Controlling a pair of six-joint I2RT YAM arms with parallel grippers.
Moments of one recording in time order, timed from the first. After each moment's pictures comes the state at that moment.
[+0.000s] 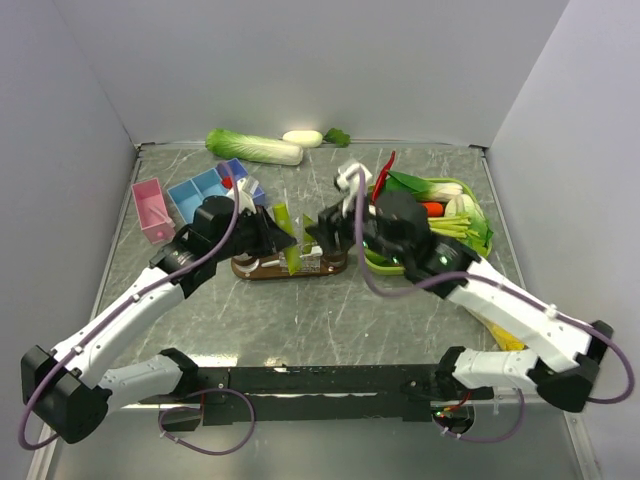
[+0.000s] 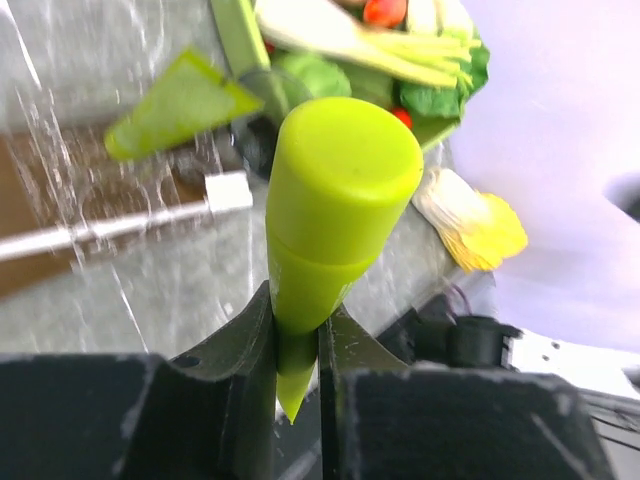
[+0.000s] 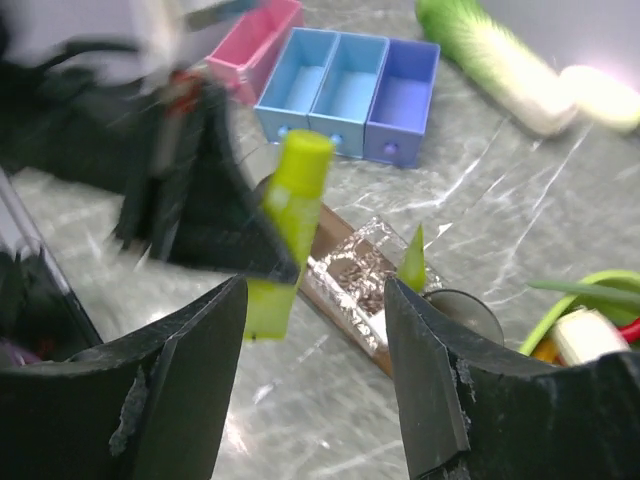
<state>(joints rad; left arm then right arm) -0.59 1.07 0.95 -0.29 0.22 -0.75 0.90 1.17 1.25 -0.31 0.04 0.09</state>
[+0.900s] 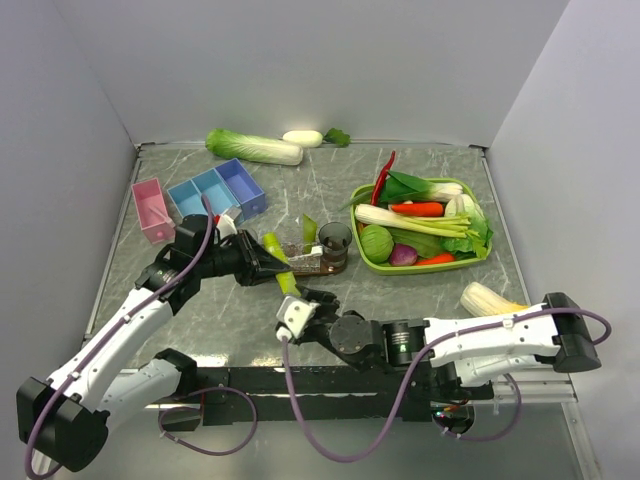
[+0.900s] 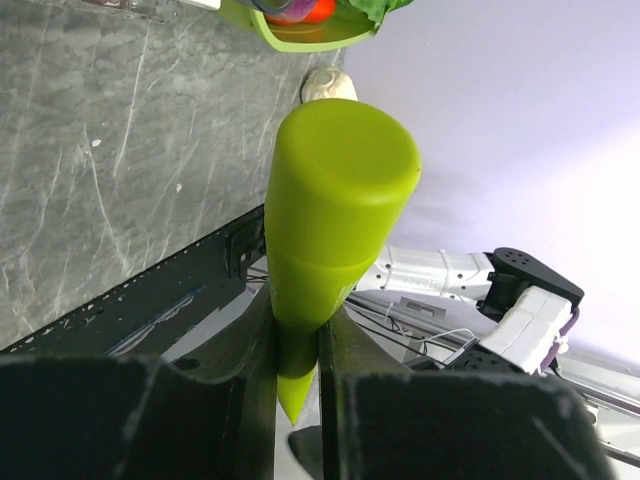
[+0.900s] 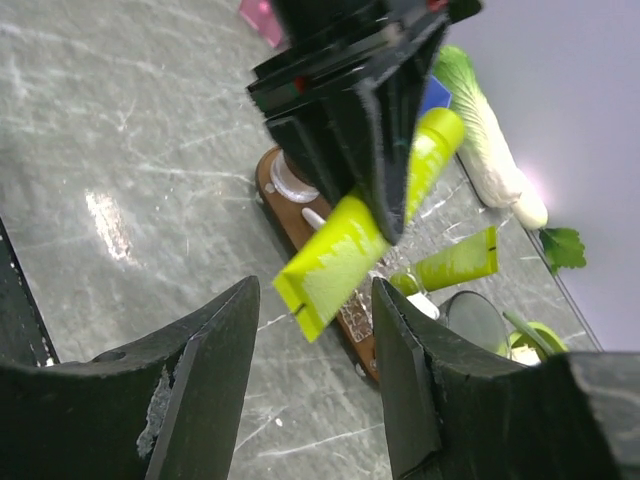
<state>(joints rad) -0.44 0.93 0.76 -0.34 0.62 -1.20 1.57 1.15 0.84 0.09 0.68 -0.38</state>
